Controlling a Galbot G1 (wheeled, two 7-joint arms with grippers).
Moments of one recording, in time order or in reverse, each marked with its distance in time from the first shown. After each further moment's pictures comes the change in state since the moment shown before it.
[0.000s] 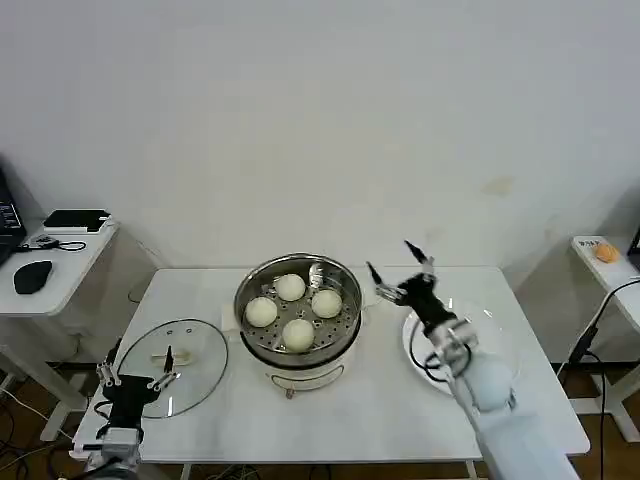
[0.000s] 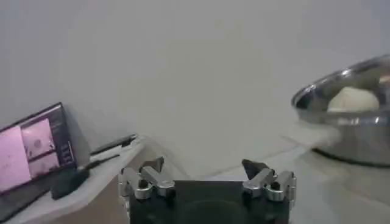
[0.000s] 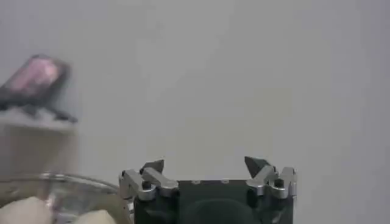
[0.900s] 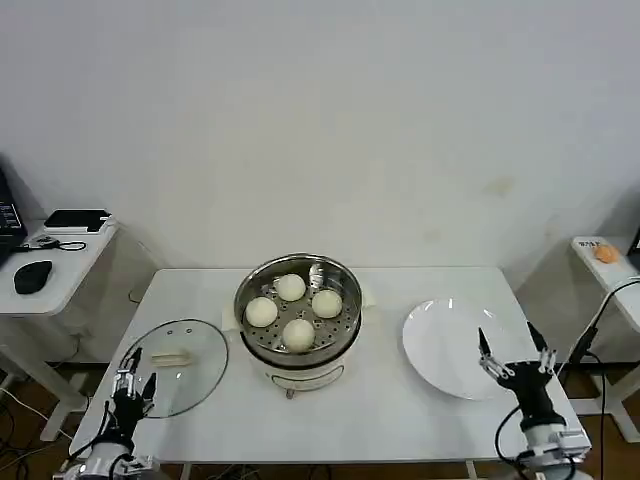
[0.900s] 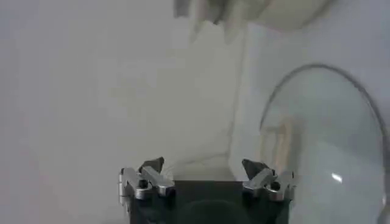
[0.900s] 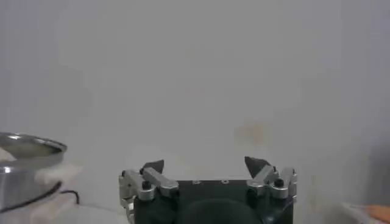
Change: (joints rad) left arm -0.067 0.135 0.027 0.302 0.897 -0.064 -0.025; right arm -0.452 0.182 0.442 0.148 -0.026 0.084 -0.034
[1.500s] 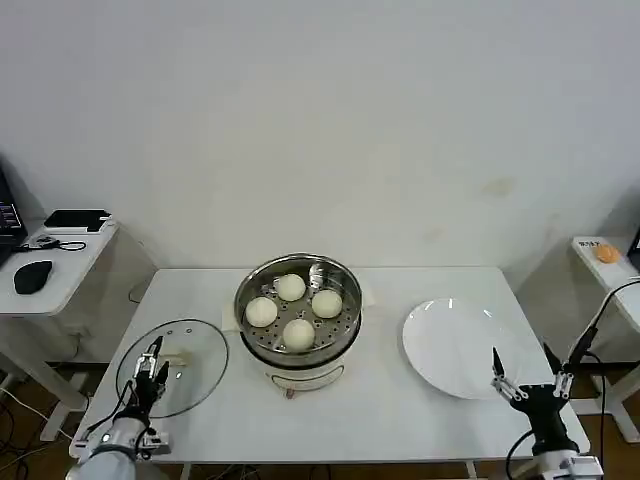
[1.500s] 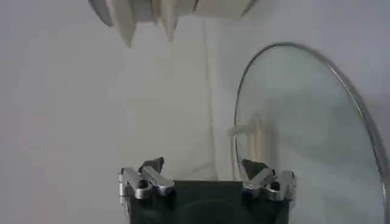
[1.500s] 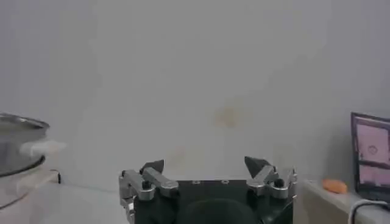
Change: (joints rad) left arm -0.195 0.040 0.112 0.191 0.095 0.000 -0.006; right arm -0.069 0.054 0.046 0.006 -0.021 0.032 -0.004
